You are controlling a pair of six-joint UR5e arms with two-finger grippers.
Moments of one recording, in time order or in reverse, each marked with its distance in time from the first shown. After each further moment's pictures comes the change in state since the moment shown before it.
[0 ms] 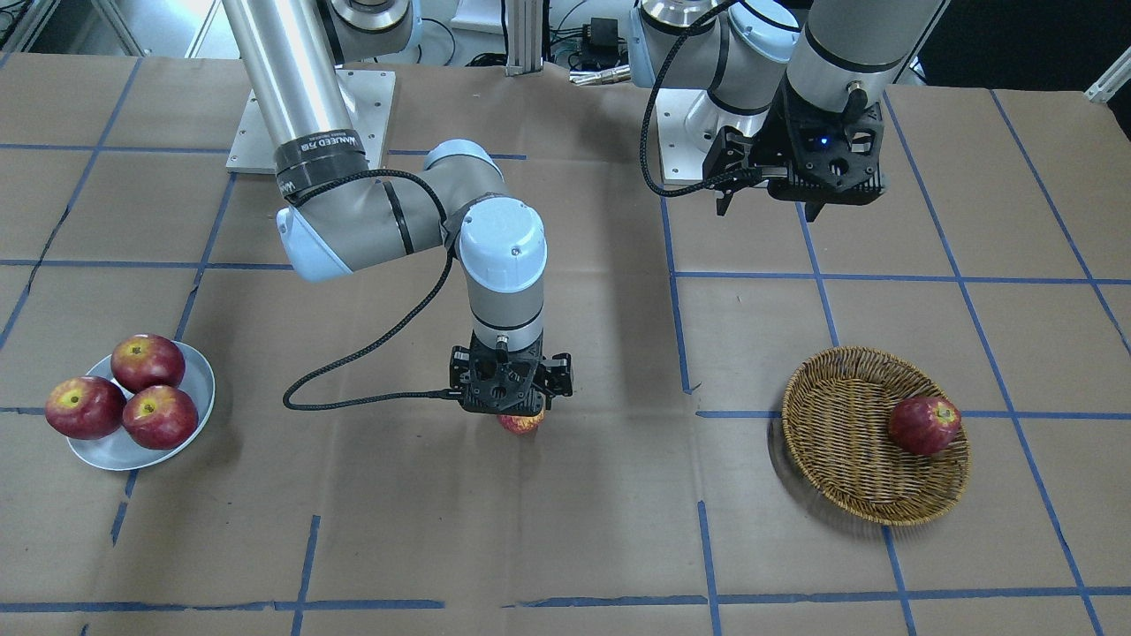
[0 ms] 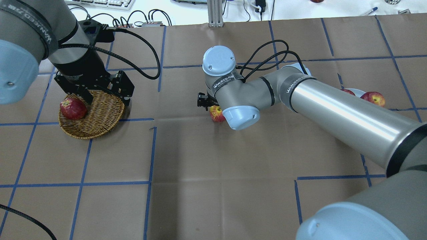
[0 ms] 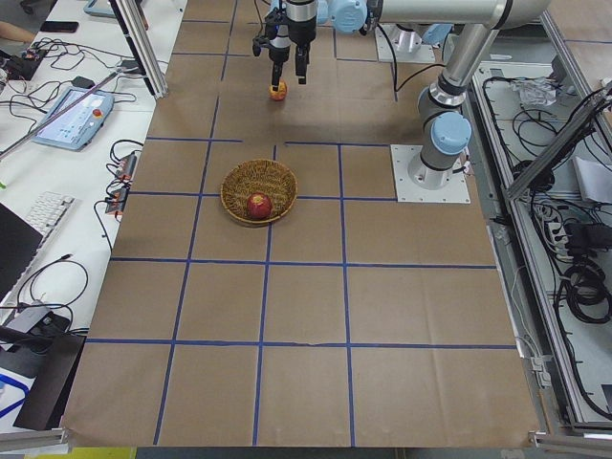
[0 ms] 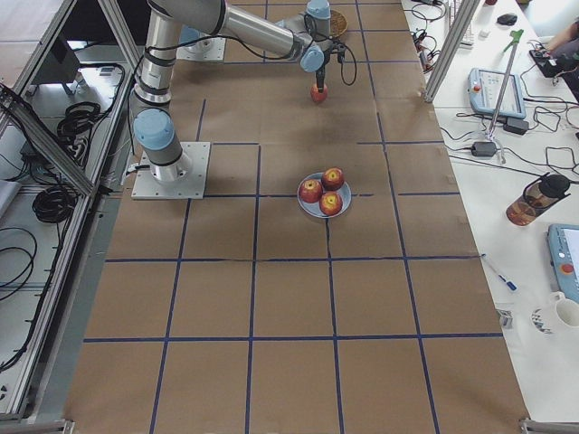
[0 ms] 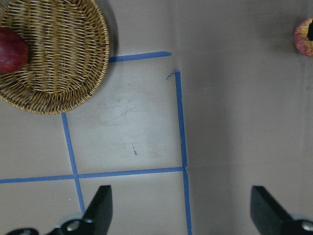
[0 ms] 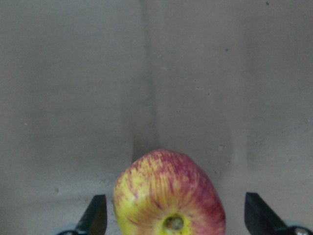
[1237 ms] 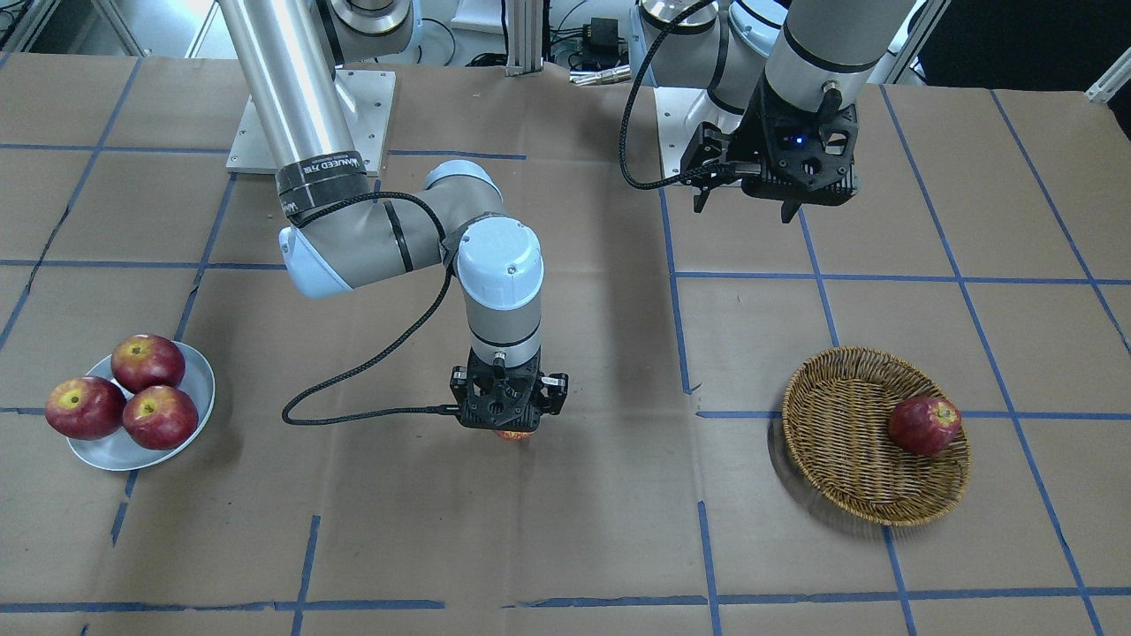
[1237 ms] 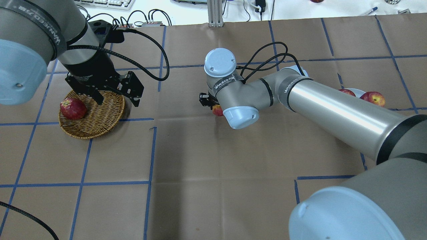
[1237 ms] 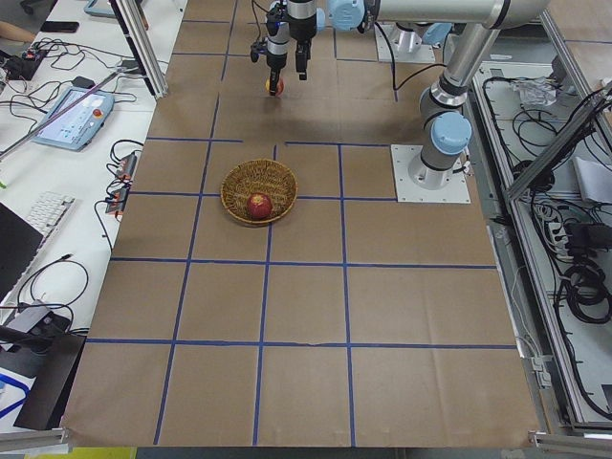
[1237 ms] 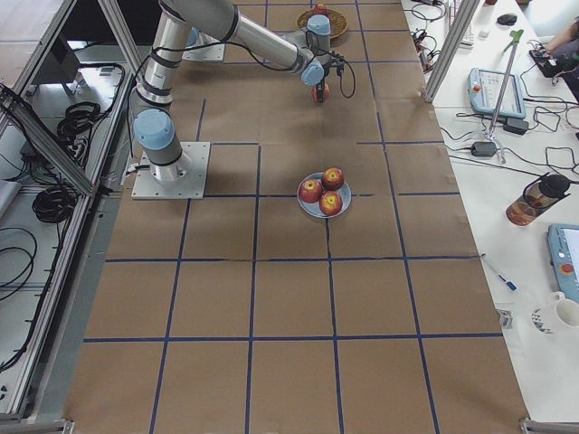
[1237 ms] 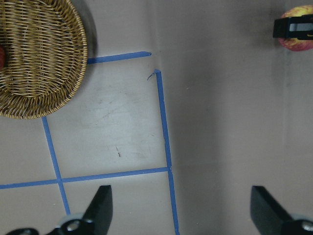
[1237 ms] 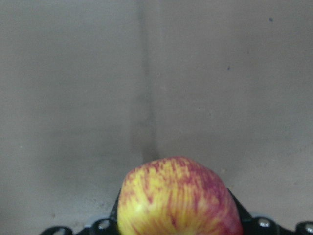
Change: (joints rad) left arm -0.028 -0.001 0.001 0.000 -0.037 0.002; right arm -0.017 0.011 -0.019 -0.029 -0.002 -0.006
